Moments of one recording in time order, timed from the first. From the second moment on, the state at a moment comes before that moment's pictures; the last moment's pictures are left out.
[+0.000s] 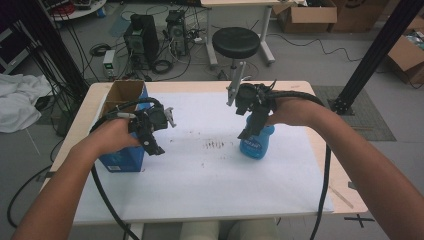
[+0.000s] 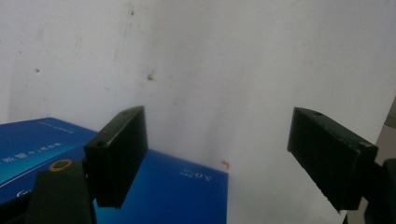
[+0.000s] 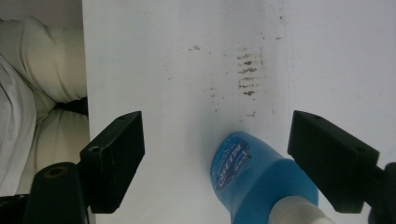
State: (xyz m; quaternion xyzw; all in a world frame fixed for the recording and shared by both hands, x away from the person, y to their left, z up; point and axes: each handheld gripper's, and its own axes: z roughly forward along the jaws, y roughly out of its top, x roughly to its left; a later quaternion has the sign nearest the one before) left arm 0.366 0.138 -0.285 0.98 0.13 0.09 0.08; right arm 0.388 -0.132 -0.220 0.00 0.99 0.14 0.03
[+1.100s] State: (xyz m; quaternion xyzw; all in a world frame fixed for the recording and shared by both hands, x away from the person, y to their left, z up) left arm 0.371 0.135 -0.294 0.98 0.14 0.08 0.08; right arm 0.343 -0.168 -0.250 0.00 0.99 0.15 0.02
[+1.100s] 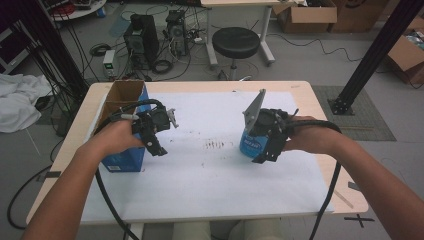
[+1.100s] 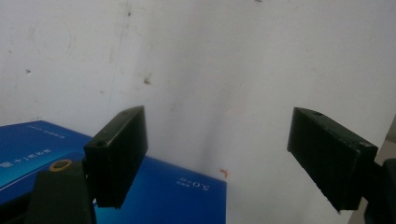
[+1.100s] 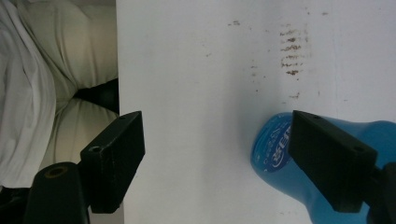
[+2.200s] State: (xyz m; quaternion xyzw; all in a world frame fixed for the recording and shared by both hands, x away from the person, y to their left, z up) left arm 0.371 0.135 -0.305 0.98 0.15 0.07 0.09; right arm 0.333 -0.240 -0.297 0.08 0.98 0.20 0.02
